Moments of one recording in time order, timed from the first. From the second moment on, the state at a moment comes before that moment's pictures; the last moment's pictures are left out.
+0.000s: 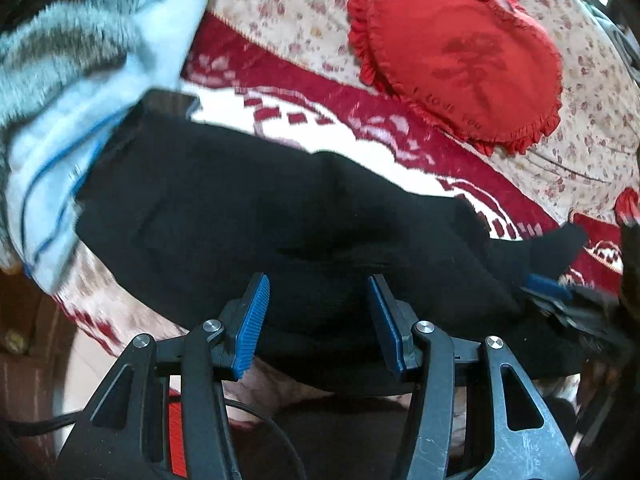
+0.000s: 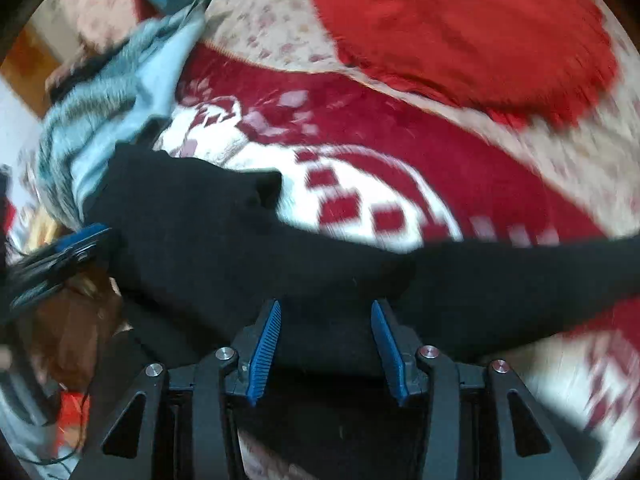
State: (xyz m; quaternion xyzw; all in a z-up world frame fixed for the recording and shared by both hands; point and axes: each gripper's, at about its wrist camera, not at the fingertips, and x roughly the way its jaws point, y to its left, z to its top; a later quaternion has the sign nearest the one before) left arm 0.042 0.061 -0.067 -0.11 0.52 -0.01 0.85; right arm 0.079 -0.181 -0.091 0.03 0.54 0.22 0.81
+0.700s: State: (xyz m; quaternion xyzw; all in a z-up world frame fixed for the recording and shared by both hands) left arm 0.046 0.054 -0.071 -0.09 0.53 0.00 0.84; right arm 0.066 -0.373 -0.107 0.19 0.46 0.04 0.87
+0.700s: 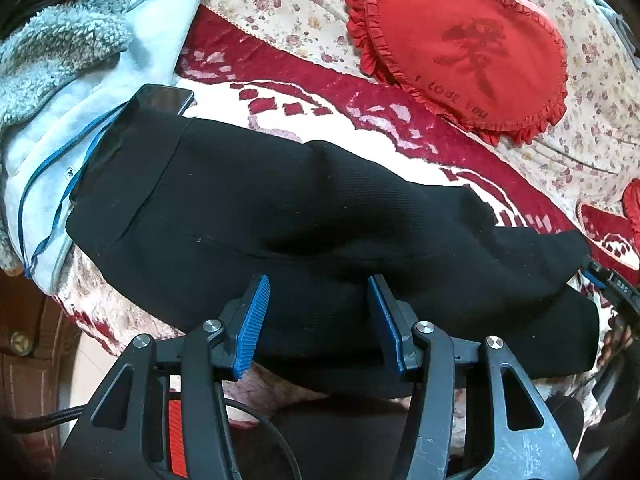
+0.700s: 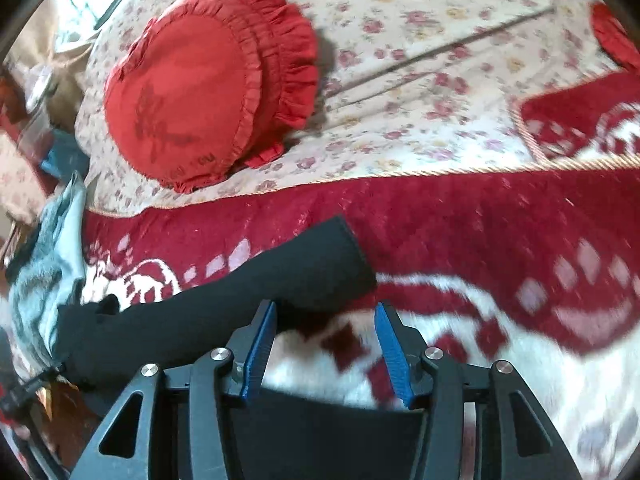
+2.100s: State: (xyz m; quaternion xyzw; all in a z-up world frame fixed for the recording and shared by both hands) left arm 0.022 0.082 -0.058 -0.13 0.52 0.00 0.85; right arm -0.038 -0.377 0.003 0.27 0.38 0.10 0.88
